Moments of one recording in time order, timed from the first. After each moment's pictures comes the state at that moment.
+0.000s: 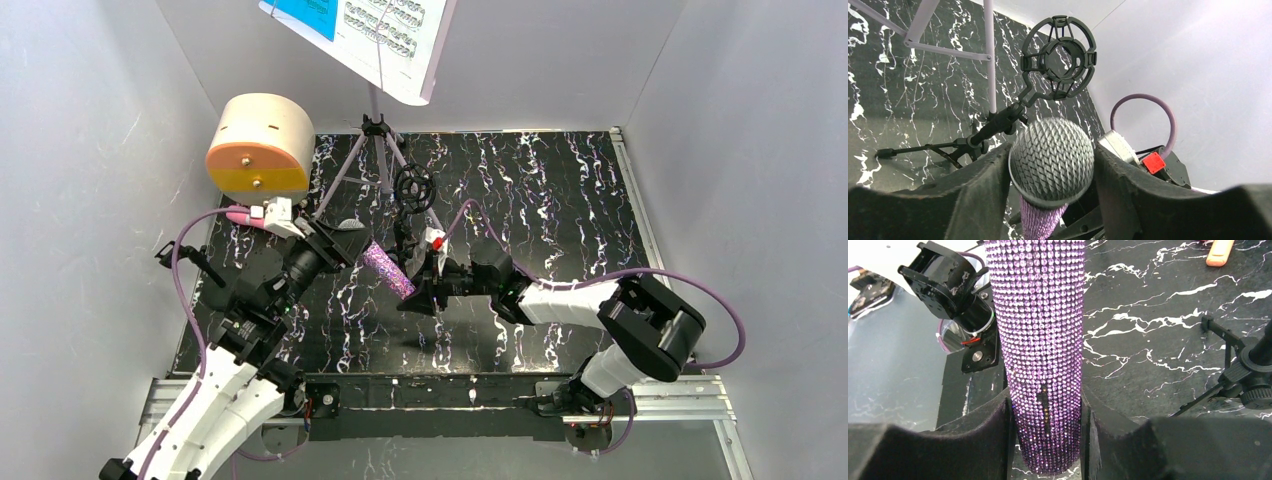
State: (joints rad) left arm -0.50 0.58 0.65 -0.12 0.03 -0.77; right arm 0.91 1.50 0.60 0.73 -0.64 0.23
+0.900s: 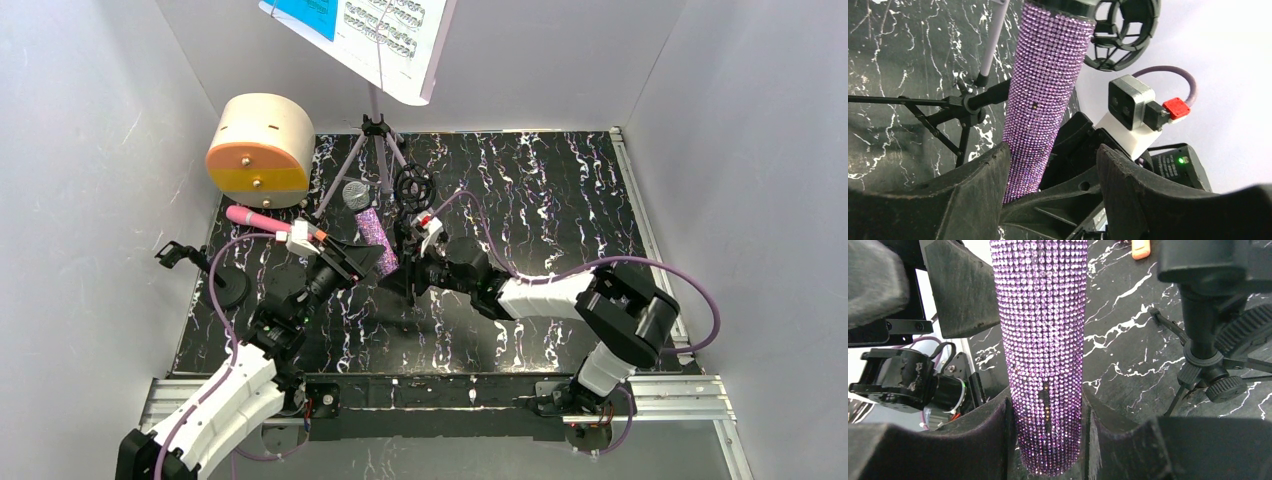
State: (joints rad) left arm -0.51 0.62 0.32 0.22 0.06 -1.04; right arm 0.99 1.61 0.73 0.69 -0.25 0.52
